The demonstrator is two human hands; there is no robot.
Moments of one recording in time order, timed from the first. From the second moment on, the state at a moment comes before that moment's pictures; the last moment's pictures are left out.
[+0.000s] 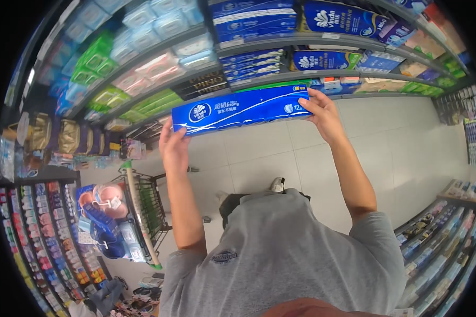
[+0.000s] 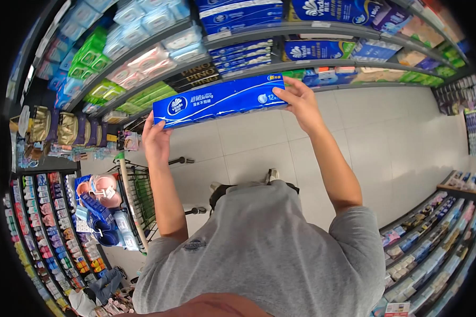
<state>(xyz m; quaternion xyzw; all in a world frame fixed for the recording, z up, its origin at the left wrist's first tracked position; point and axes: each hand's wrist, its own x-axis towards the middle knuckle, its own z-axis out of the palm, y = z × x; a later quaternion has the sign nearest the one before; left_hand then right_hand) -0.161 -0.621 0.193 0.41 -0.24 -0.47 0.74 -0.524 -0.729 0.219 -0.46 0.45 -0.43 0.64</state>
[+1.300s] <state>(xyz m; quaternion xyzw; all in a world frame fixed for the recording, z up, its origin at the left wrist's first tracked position) -0.203 -1.046 0.214 0.67 -0.52 -0.09 0.52 -0.523 -1.166 0.191 -0.64 0.35 -0.49 0.48</state>
